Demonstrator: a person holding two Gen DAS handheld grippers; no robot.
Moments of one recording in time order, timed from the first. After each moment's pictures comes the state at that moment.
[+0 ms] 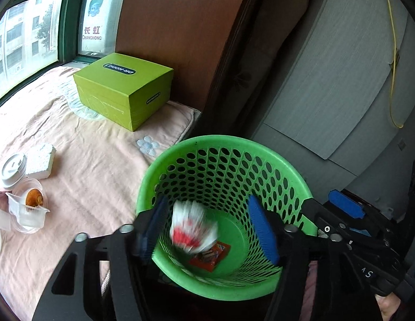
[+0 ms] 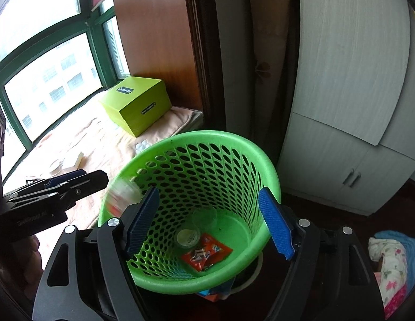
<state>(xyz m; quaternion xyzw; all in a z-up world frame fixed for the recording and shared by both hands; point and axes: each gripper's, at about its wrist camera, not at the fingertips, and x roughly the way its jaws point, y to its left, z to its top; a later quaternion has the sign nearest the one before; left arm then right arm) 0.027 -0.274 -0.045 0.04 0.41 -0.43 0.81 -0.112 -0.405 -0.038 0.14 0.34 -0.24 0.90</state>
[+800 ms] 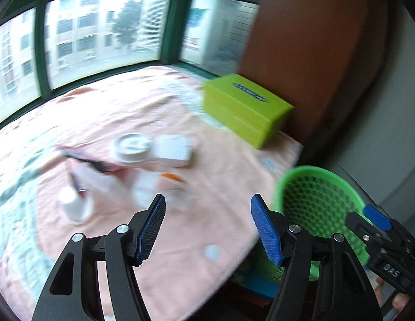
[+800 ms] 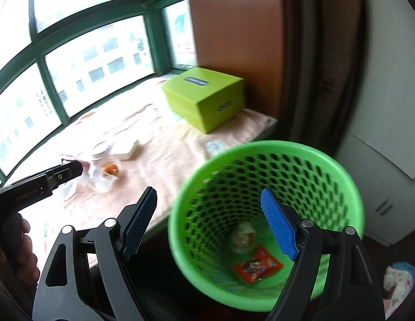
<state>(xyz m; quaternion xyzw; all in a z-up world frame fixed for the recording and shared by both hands) 0.073 -0.112 -0.038 -0.02 0.39 -0.22 0.89 -0.041 -0.316 -0.029 0.09 0.34 -0.10 0.93</state>
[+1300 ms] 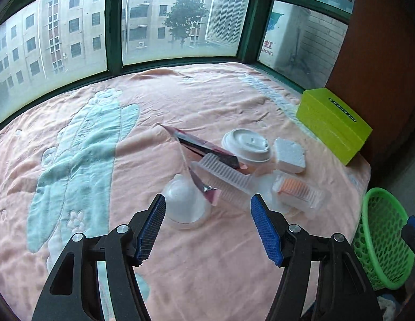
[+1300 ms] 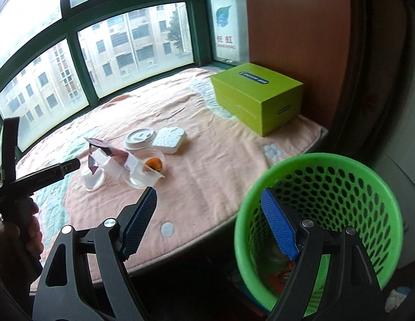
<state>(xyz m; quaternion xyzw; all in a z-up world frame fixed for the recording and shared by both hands) 0.129 0.010 -0.079 -0.04 0.41 -0.09 0.91 0.004 -0.256 -0.038 0.06 0.36 -0.03 0.93</state>
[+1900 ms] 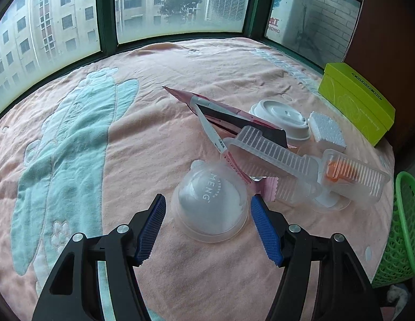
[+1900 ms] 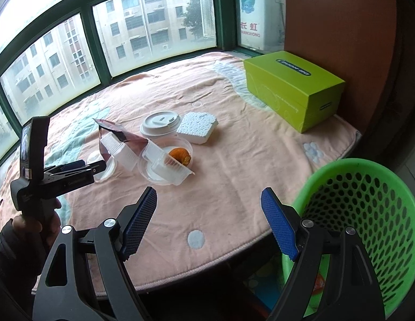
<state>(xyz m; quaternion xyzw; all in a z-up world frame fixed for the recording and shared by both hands) 0.169 0.021 -0.138 -0.01 0.45 -0.10 0.89 0.045 -0.216 -0.065 0.04 0.40 0.00 0.92</state>
